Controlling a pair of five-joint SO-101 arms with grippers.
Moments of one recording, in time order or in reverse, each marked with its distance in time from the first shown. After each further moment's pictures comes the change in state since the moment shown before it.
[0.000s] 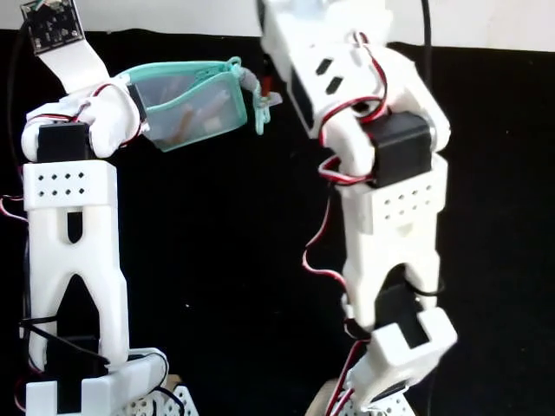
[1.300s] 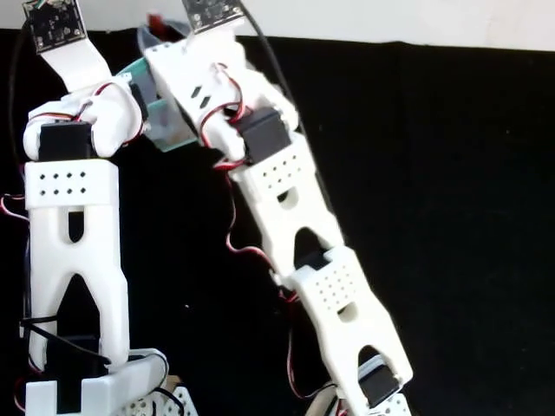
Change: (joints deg) left arm 0.0 0.0 0.0 -0.3 0.0; right arm -11.1 40.3 -28.9 3.5 -0.7
